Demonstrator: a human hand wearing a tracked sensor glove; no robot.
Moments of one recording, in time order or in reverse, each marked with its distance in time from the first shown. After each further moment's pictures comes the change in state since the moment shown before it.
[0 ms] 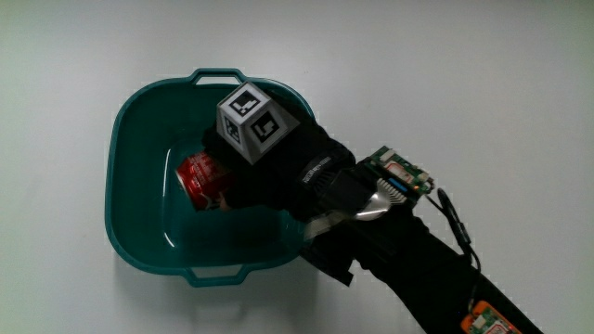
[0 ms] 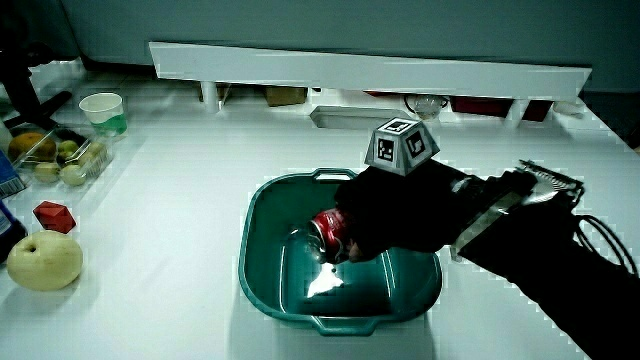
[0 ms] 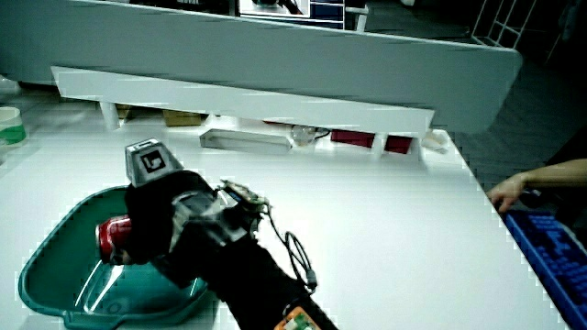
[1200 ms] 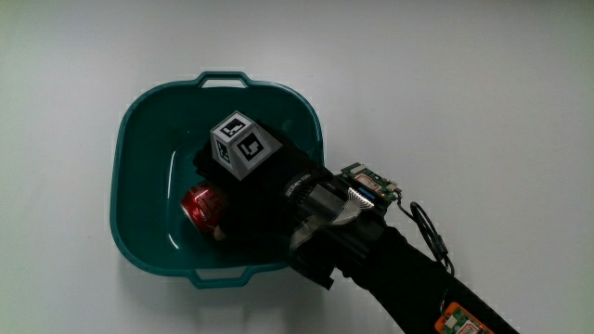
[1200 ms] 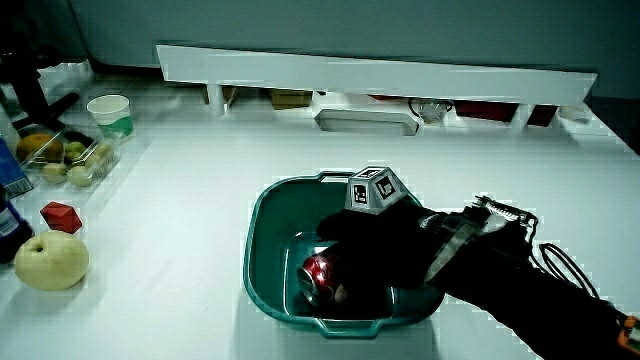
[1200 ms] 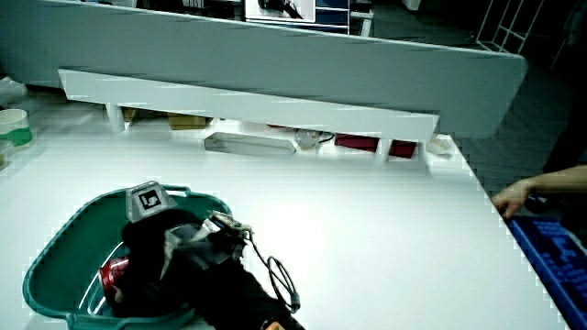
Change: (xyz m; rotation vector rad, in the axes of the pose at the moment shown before) arm -0.013 0.036 -0.051 -0.231 0.087 0.050
